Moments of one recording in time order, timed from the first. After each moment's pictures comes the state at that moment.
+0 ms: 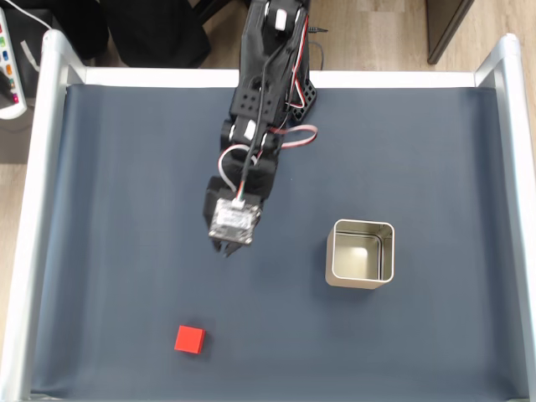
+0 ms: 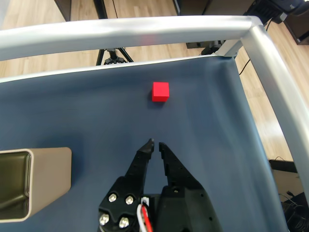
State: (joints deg) arm 11.2 118.2 124.8 35.9 -96.1
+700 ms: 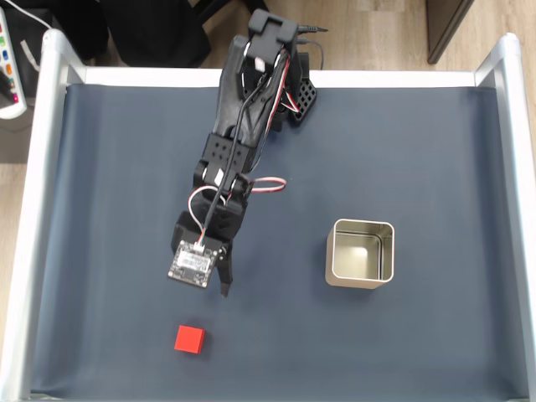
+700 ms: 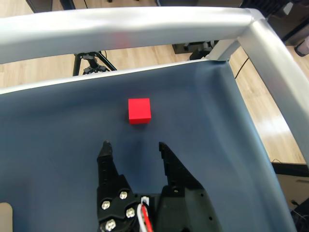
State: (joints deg) arm 17.0 85.6 113.9 5.4 -98.8
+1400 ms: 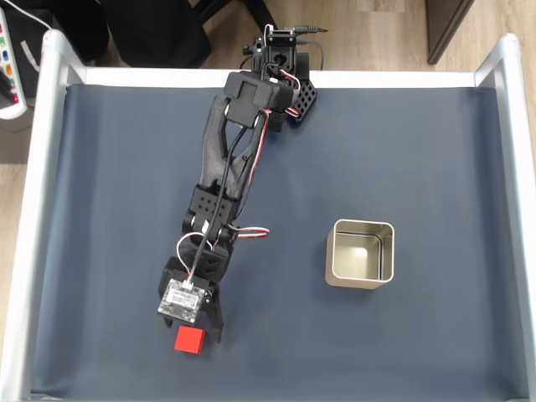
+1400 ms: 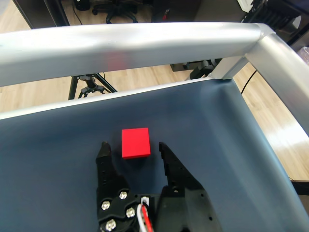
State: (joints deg) arm 17.0 64.0 94.4 -0.9 -97.1
